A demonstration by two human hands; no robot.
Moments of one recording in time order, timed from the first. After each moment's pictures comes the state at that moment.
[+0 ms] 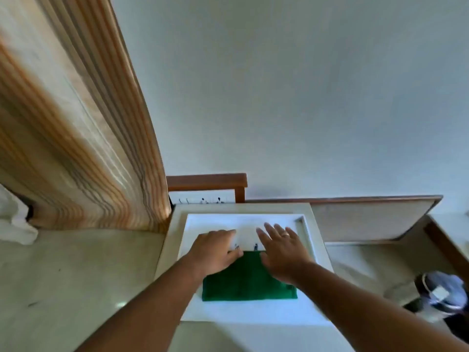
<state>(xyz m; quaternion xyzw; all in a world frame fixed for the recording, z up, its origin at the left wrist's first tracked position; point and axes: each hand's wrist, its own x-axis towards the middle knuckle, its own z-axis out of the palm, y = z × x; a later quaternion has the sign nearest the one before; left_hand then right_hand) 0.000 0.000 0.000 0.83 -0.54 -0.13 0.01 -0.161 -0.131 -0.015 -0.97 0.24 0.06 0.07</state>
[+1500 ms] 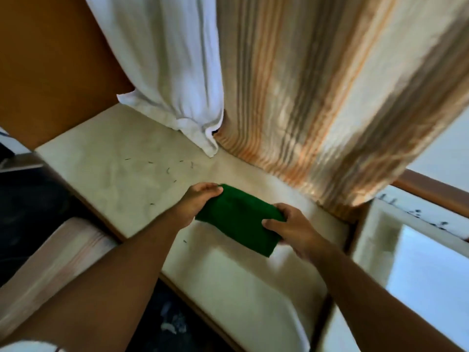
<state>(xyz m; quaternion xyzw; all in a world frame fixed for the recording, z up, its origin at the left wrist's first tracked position) 0.269 0.388 -0.058 0.73 0.08 -0.24 0.63 0.148 0.156 -0.025 -0.72 0.20 0.16 0.64</state>
